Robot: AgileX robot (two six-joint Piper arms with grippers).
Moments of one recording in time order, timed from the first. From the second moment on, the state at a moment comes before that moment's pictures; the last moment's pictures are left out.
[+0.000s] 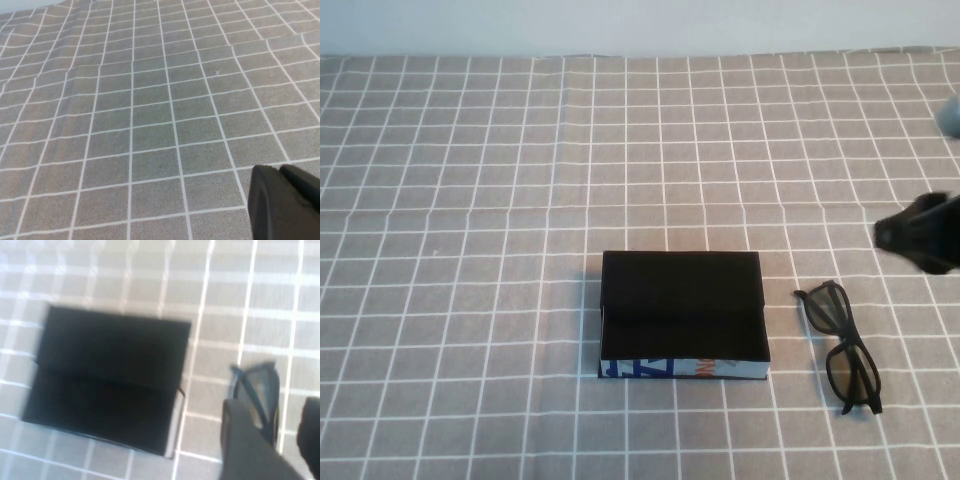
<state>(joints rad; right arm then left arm) 0.28 1.18 -0.91 0.32 0.60 -0.04 -0.06 -0.02 0.02 0.04 0.37 0.08</state>
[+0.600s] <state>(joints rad) 0.28 0.48 -0.59 0.32 0.43 -0.04 -0.06 -0.02 0.02 0.04 0.37 0.08</state>
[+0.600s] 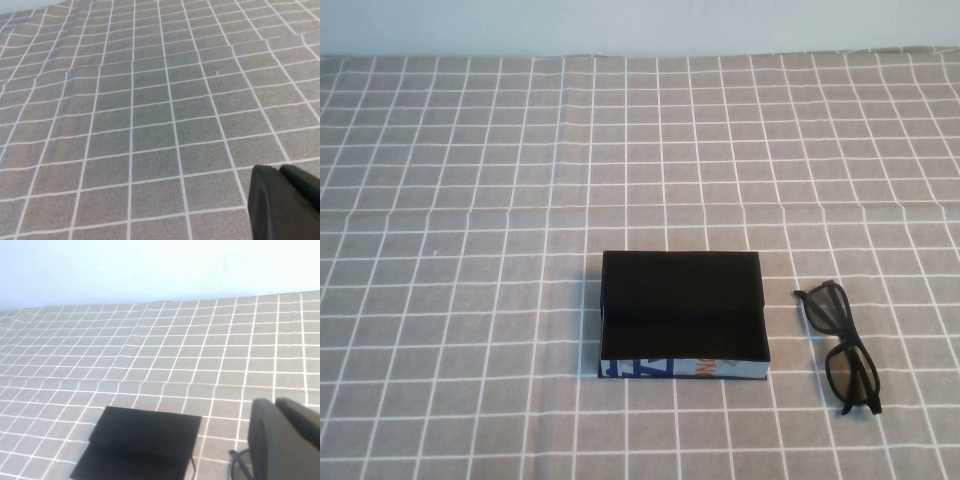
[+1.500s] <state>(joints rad) 0.24 0.34 -0.12 0.19 -0.09 -0.04 -0.06 -0.02 0.02 0.04 0.37 0.08</state>
